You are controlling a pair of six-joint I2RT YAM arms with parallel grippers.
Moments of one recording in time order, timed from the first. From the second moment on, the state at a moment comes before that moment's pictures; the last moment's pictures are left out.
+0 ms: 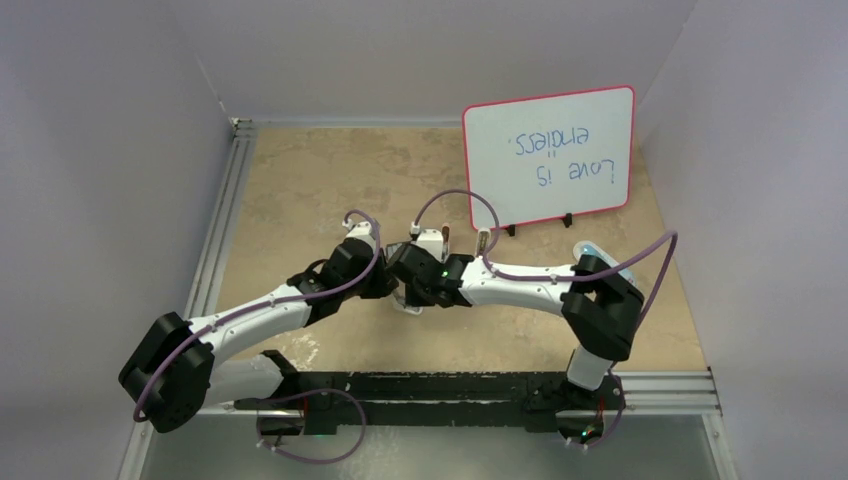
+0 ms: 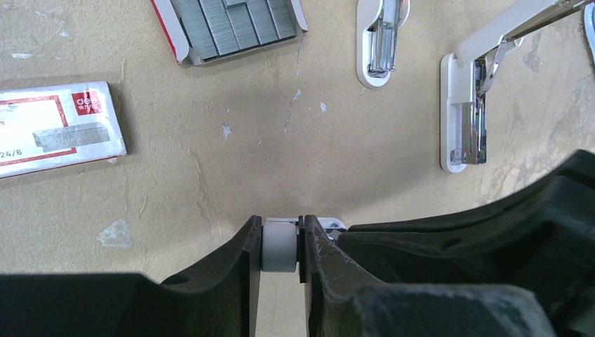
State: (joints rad) left arm -0.71 1.17 0.54 -0.08 -0.06 -0.69; right arm 1.10 1.74 1.14 -0.49 0.32 0.98
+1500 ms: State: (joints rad) left arm -0.71 1.13 0.54 -0.10 -0.06 -0.69; right arm 0.99 1.63 1.04 -0.60 0.44 1.03
